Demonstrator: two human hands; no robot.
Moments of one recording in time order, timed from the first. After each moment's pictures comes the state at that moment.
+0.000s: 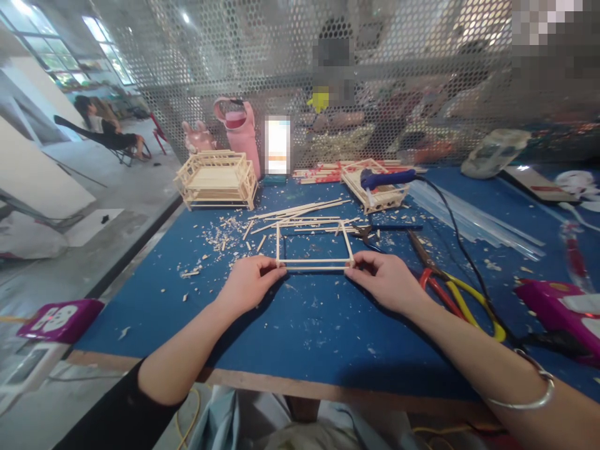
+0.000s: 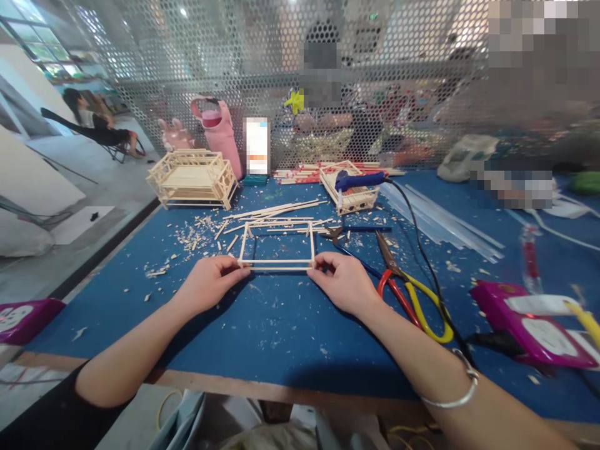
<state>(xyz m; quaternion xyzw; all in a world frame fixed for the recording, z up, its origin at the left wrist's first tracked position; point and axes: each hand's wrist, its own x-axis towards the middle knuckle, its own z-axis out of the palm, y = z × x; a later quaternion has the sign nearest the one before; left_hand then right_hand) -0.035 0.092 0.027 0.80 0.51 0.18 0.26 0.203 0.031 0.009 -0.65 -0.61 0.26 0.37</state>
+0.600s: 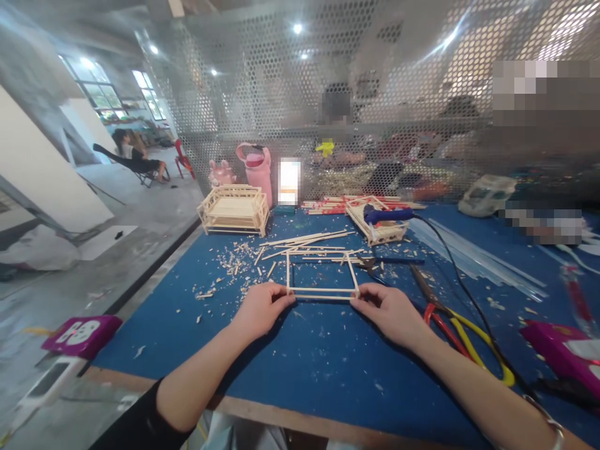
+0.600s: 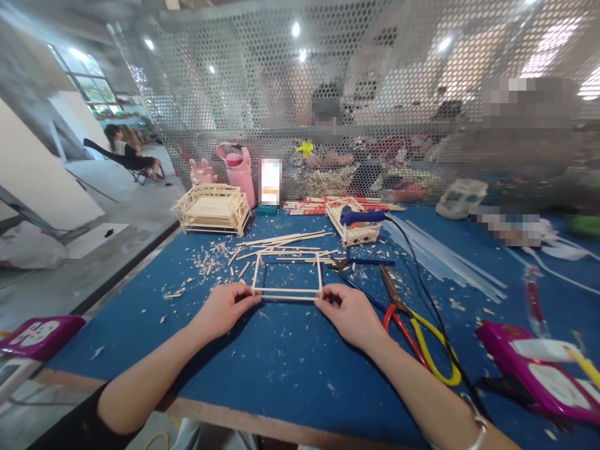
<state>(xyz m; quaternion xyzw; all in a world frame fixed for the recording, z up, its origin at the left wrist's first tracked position) -0.037 0.087 0.028 0.80 0.50 0.19 0.26 0.201 0.034 0.006 -0.63 -0.65 0.25 0.35</state>
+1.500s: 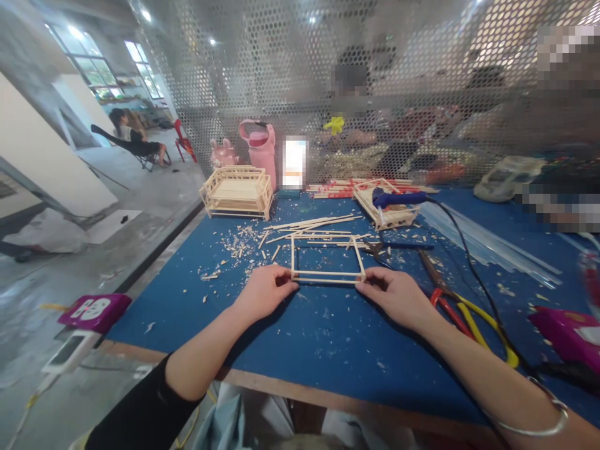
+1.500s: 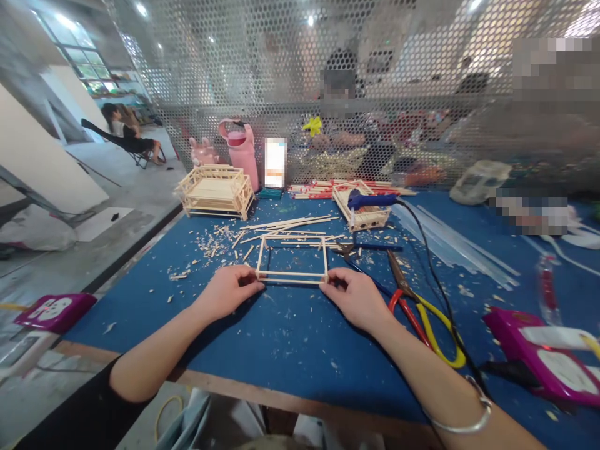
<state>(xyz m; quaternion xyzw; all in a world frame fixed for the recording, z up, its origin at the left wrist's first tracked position) -0.038 0.088 0.027 0.81 0.51 0.17 0.25 0.203 0.032 0.010 -0.64 -0.63 0.26 0.34</state>
